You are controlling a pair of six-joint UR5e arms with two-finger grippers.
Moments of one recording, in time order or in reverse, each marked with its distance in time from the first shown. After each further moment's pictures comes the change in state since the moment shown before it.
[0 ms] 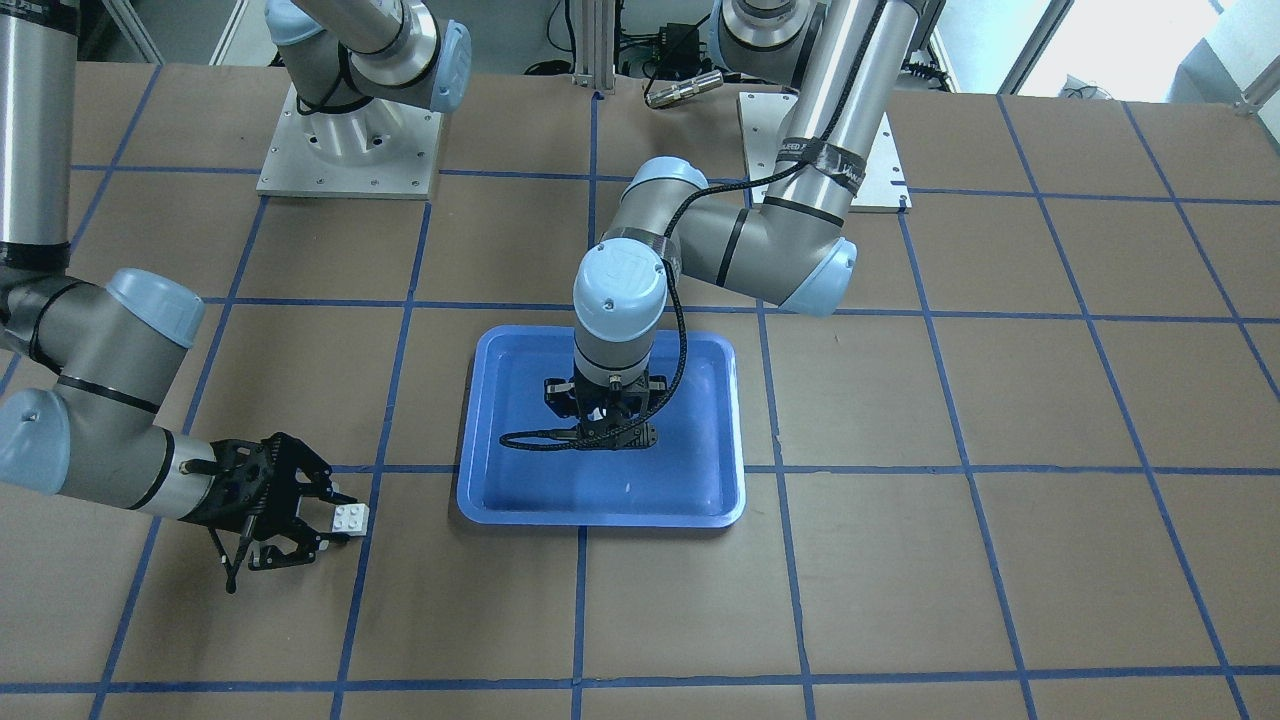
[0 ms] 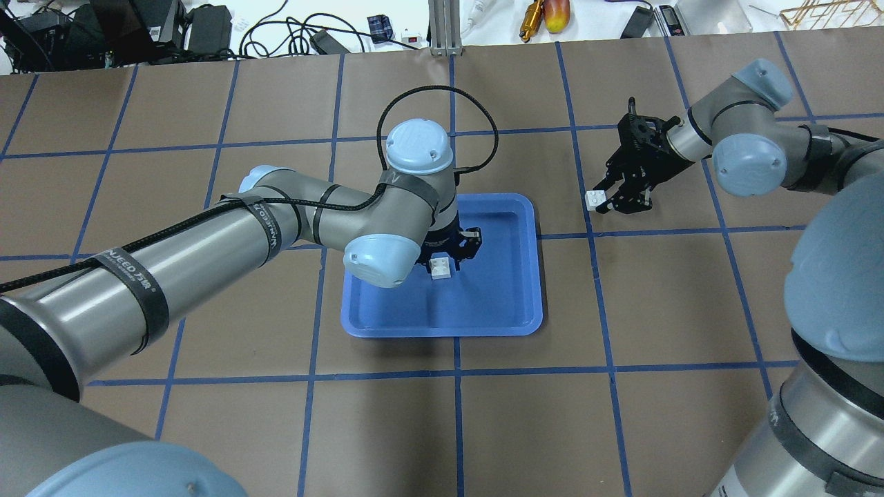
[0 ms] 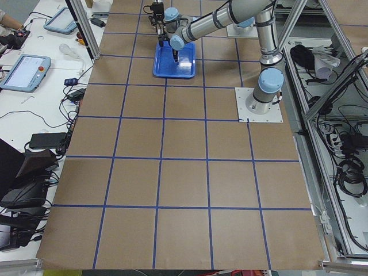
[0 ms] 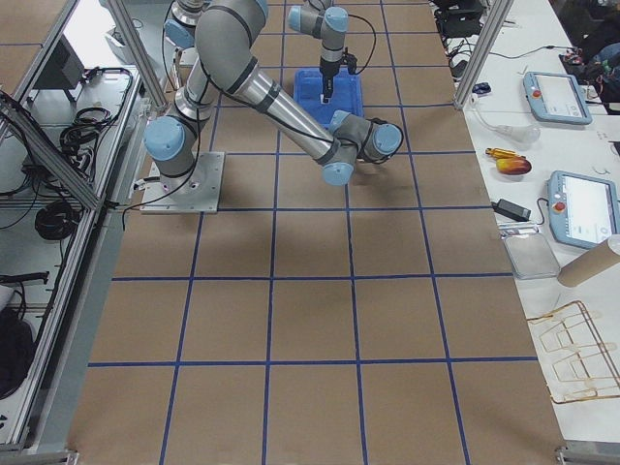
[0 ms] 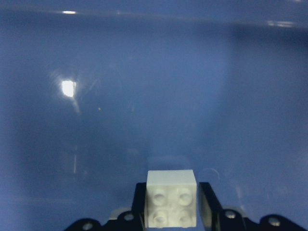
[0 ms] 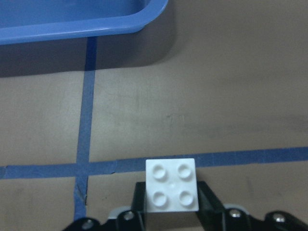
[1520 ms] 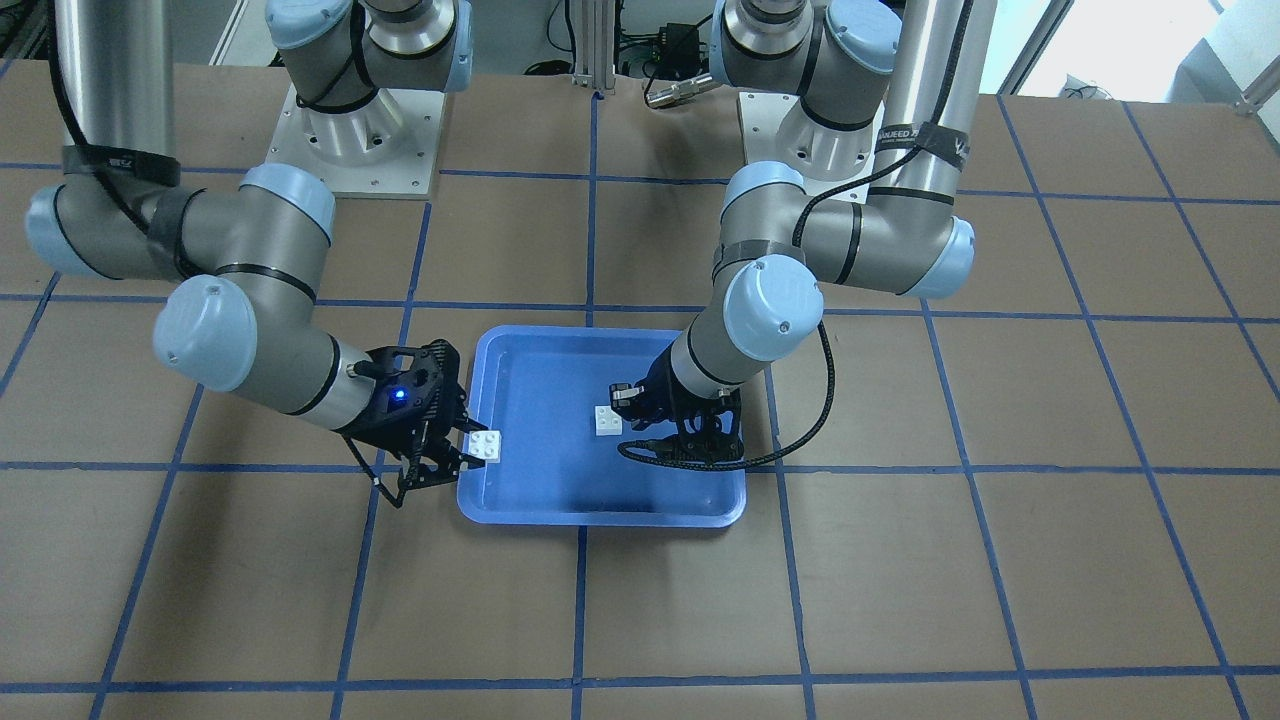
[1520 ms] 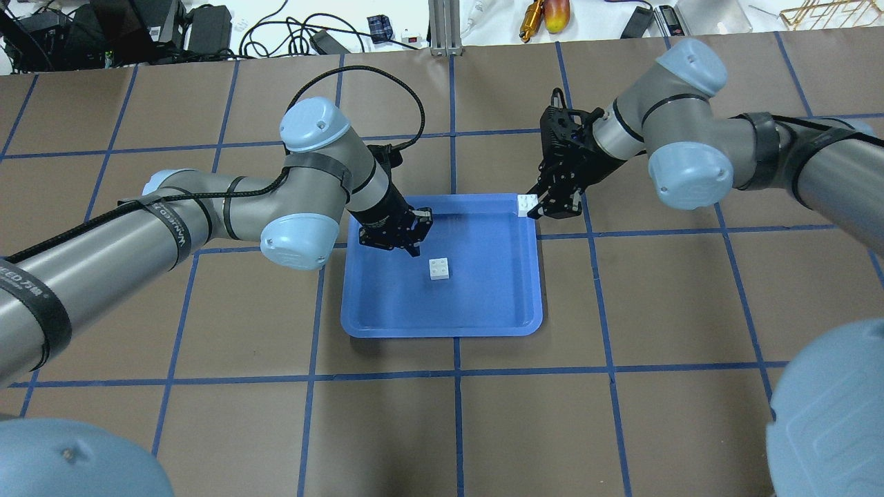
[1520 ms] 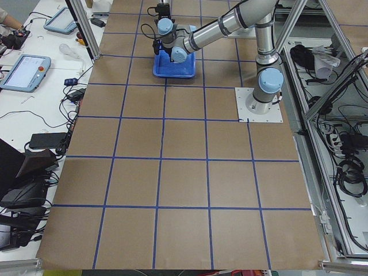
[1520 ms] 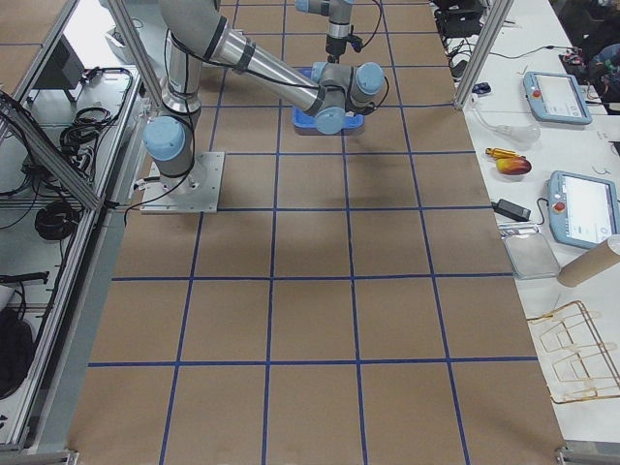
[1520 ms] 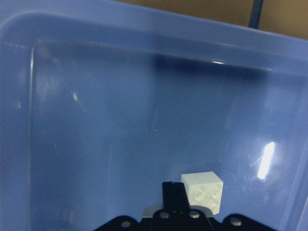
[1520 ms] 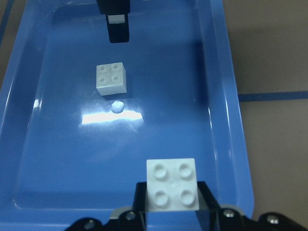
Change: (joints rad) left arm 0.208 0.091 -0.102 0.005 -0.275 0.169; right arm 0.265 -0.191 0.111 -0.063 0.020 0.274
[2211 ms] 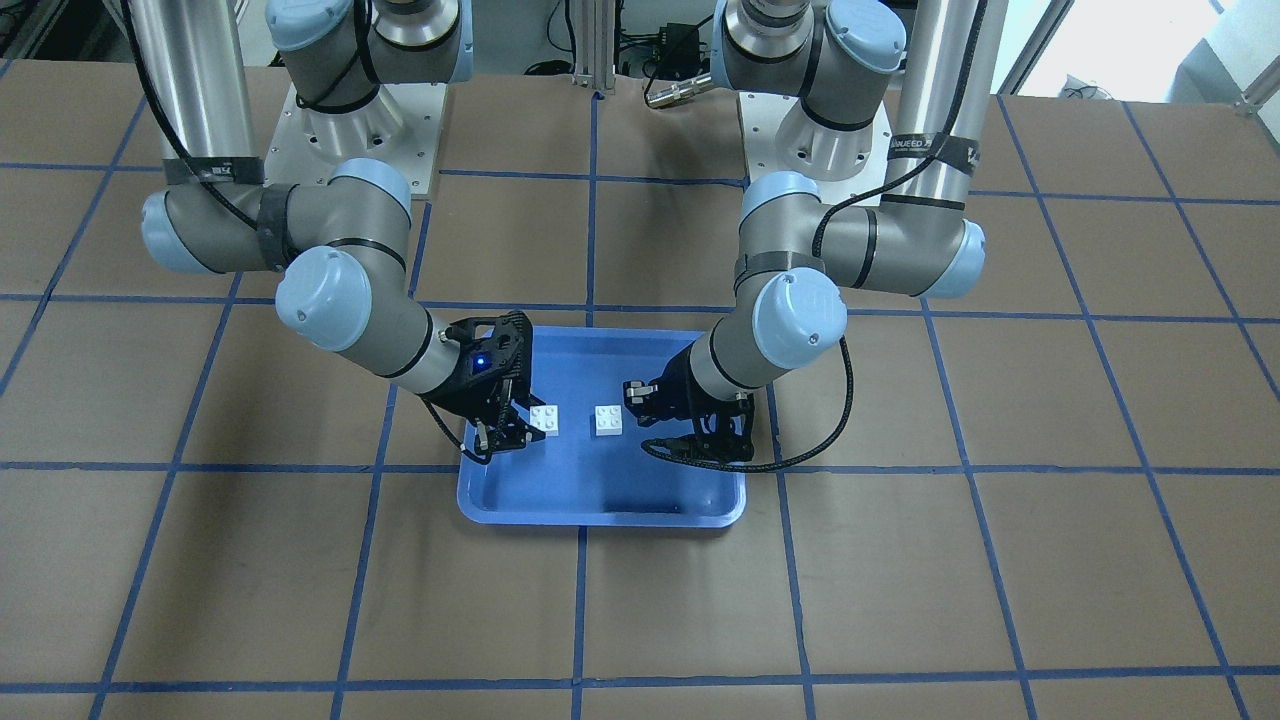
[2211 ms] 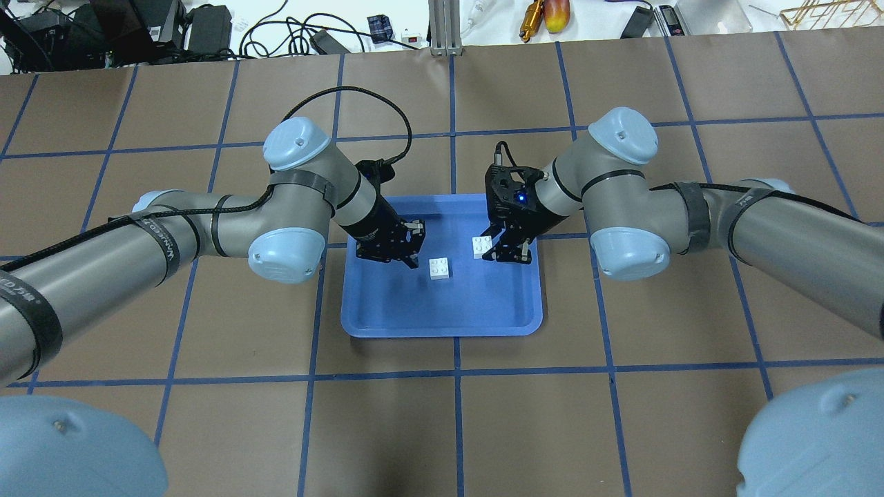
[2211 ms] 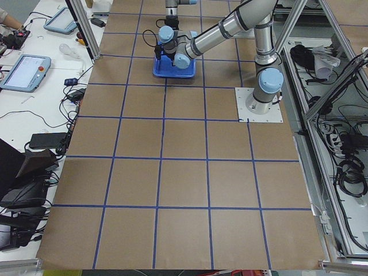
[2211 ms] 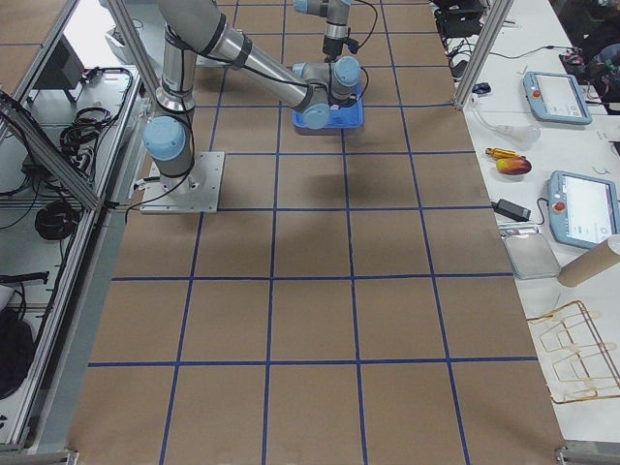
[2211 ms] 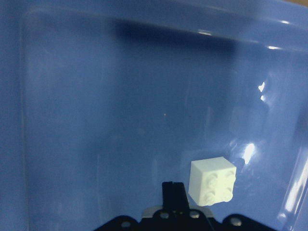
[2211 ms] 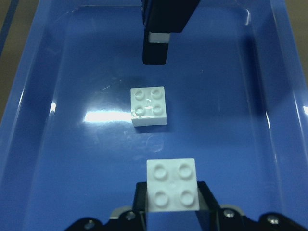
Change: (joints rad) left arm 0.037 -0.003 -0.060 0.046 -0.059 0.050; right arm 0.103 0.001 0.156 -0.255 -0.002 0.084
